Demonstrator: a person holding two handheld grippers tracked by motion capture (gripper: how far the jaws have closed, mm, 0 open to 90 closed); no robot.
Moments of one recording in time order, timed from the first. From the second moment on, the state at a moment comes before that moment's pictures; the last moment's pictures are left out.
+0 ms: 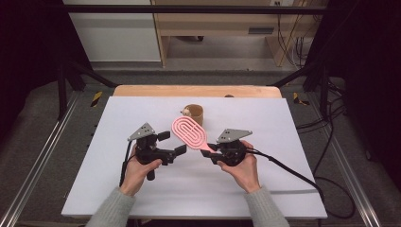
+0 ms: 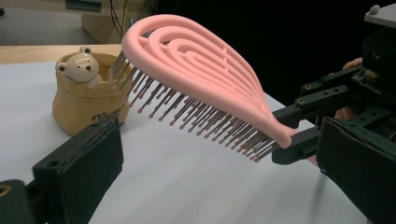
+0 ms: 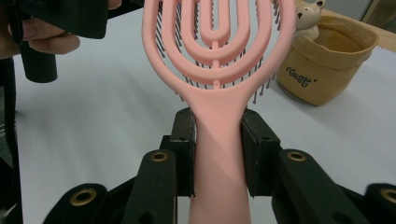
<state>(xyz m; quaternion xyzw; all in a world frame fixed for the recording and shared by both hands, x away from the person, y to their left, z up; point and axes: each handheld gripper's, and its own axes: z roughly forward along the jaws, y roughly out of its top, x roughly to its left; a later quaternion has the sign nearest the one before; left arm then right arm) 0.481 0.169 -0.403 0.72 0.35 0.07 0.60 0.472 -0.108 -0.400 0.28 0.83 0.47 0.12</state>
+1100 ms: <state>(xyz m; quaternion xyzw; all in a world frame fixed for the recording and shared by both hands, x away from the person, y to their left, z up) 0.494 0.144 -0.405 0.69 0.40 0.05 0.61 0.471 -0.105 -0.402 0.27 0.83 0.48 0.11</state>
